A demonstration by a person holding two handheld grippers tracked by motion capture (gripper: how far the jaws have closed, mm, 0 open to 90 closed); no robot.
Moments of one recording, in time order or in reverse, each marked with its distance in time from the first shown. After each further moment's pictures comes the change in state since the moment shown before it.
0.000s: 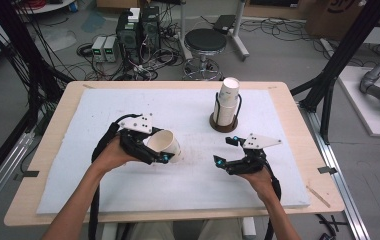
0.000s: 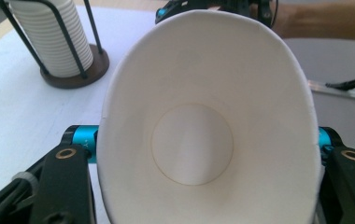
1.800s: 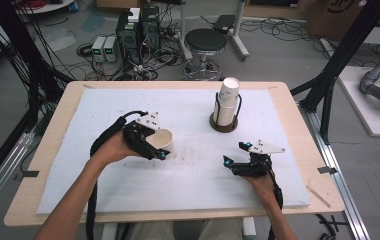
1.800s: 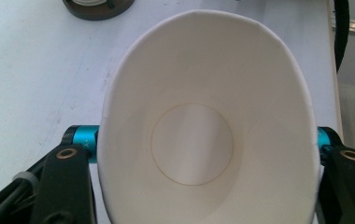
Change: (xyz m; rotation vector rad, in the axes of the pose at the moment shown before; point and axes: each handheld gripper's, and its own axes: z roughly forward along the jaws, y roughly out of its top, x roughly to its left) left arm 0.017 0.003 0.009 0.265 0.094 -0.015; right arm -0.015 -0.038 -0.004 0.059 -0.217 0.088
